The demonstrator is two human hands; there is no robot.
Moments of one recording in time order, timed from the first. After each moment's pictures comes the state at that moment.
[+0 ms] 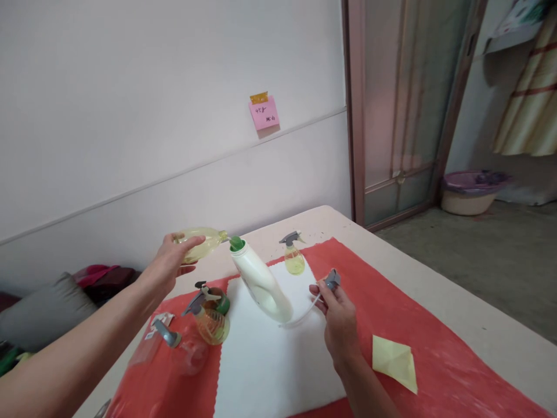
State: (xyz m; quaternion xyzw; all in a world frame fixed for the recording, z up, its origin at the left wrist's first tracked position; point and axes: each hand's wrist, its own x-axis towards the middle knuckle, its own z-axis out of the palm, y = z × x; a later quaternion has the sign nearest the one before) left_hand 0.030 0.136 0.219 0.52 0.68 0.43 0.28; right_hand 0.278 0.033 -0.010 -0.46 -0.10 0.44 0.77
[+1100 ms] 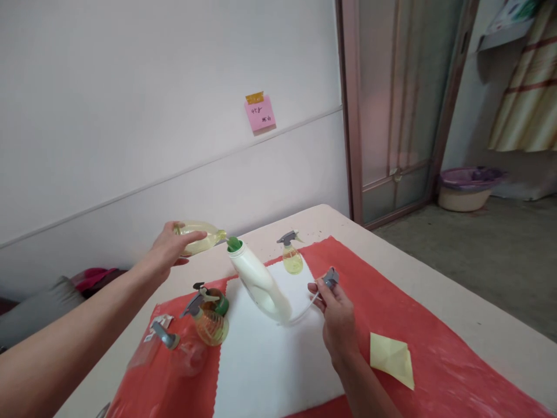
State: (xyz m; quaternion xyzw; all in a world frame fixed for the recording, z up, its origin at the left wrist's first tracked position) left_hand 0.038 0.146 0.241 0.59 0.70 0.36 0.20; right_hand 0.280 0.031 -0.005 -0.45 -0.09 0.44 0.78
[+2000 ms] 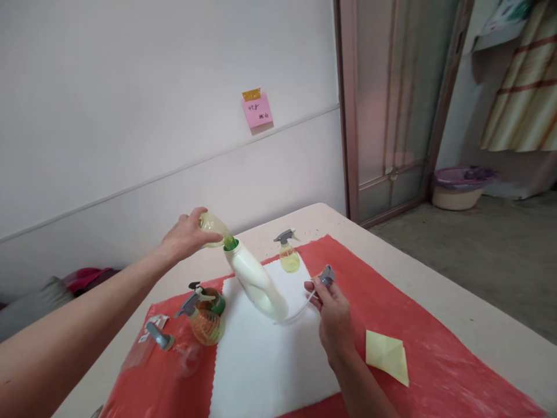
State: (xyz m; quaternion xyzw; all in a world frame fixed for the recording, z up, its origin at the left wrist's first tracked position) left_hand 0.070 0.168 0.245 0.73 0.65 0.24 0.03; right_hand 0.280 0.030 -0.008 -0.45 -0.10 0.44 0.77
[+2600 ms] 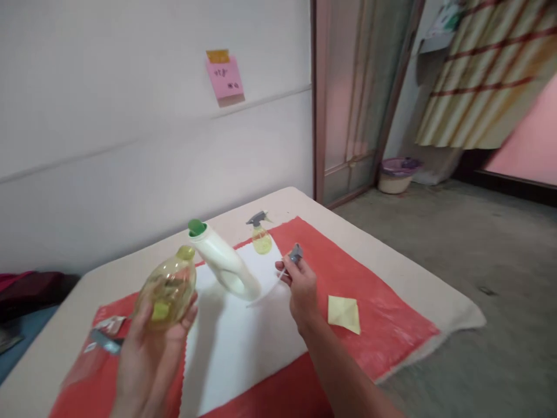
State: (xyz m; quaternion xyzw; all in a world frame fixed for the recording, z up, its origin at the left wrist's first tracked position) left_hand 0.047 0.037 0.093 0.35 0.43 0.60 0.58; right_hand 0.276 0.034 -0.005 -0.43 -0.12 0.43 0.79
